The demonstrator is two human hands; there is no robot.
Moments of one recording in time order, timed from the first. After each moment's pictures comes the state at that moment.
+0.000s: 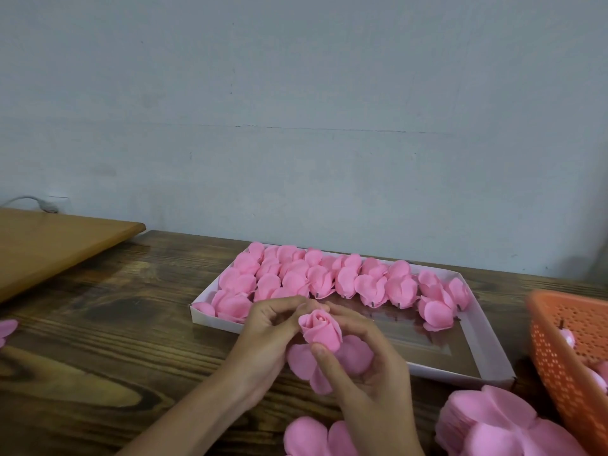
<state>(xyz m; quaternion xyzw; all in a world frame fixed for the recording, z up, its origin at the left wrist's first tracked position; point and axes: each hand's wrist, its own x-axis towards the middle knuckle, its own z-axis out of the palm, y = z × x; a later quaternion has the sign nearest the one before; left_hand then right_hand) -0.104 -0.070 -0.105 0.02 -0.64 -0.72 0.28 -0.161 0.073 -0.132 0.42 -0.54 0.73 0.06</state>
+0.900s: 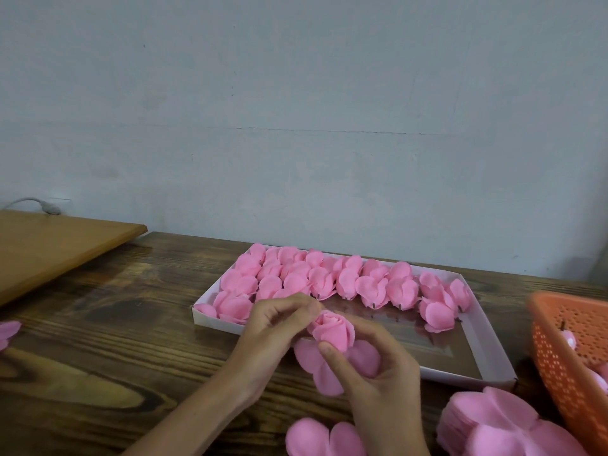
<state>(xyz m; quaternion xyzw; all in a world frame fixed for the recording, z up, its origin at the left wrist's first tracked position) -0.103 -0.076 -0.106 0.01 -0.65 -0.70 0.29 -0.159 0.078 -0.123 0.37 -0.58 0.72 0.06</state>
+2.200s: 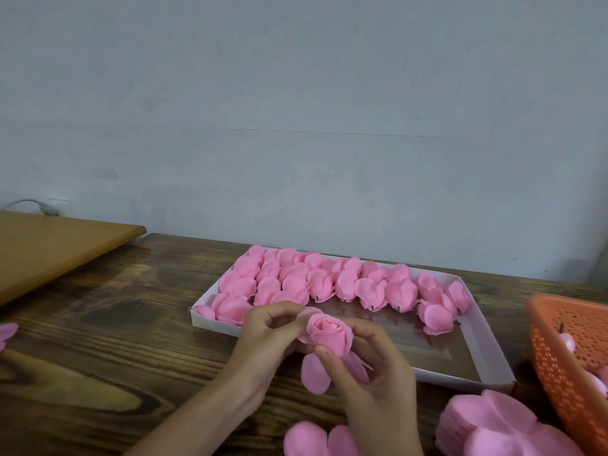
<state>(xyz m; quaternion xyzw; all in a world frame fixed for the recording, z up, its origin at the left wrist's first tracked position) -0.105 -0.073 -0.109 0.11 -0.62 -0.73 0.28 -0.159 0.075 -0.132 0.37 -0.58 0.73 0.02</state>
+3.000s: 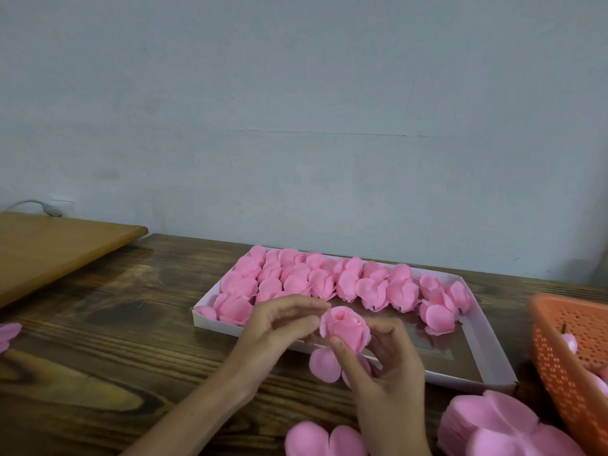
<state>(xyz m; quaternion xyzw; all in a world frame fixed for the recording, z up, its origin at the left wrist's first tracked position) -0.098 -0.080 -0.100 0.04 -0.71 -0.66 0.26 -0.164 0.075 -0.130 0.31 -0.58 0.75 0.05</state>
